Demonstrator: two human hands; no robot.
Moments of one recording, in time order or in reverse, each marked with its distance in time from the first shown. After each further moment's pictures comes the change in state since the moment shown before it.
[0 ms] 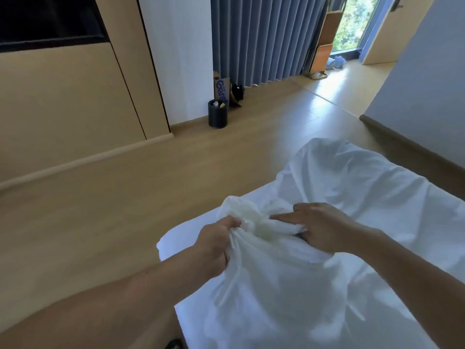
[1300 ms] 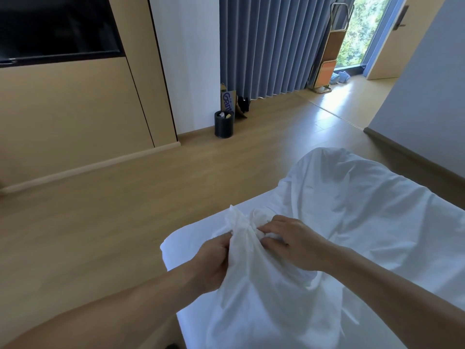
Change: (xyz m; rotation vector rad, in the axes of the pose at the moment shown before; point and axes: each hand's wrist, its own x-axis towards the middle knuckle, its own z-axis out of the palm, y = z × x) left_hand -0.028 -0.038 -0.015 -0.110 -0.388 0.003; right_hand -0.018 -0.057 0.018 0.335 -0.001 0.042
